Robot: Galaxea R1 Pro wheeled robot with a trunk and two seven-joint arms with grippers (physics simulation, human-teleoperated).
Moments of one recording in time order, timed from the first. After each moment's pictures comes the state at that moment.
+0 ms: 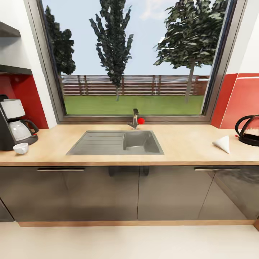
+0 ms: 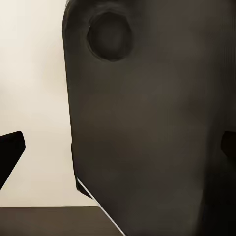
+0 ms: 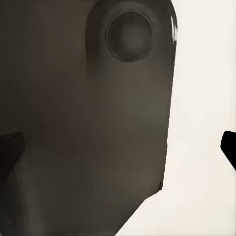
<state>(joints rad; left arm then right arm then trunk) 0.00 0.00 0.00 0.00 0.00 0.00 0.00 0.00 0.00 0.00 0.00 0.00 0.00 0.00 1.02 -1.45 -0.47</state>
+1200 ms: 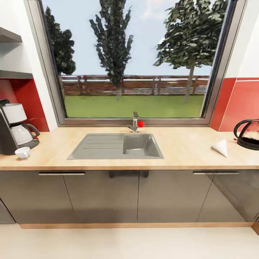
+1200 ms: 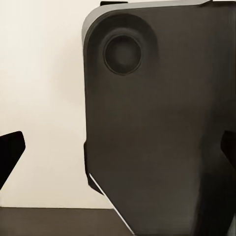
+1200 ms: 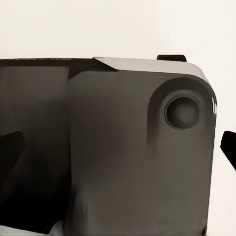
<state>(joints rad) 0.00 0.01 0.01 -0.02 0.01 -0.02 0.01 0.00 0.08 -0.01 -0.11 0.00 -0.07 0.00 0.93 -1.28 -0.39</state>
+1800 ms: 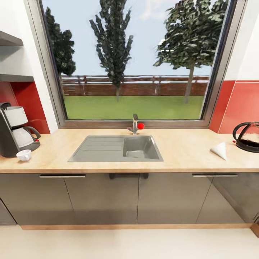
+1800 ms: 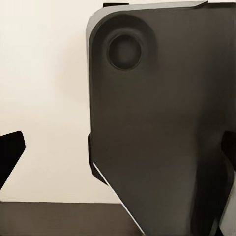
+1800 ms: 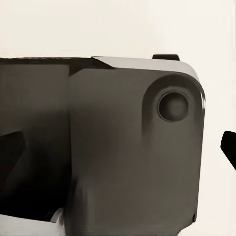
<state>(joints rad) 0.00 0.01 0.01 -0.02 0.01 -0.02 0.01 0.00 0.08 0.00 -0.11 0.00 -0.07 0.00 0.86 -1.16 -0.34</state>
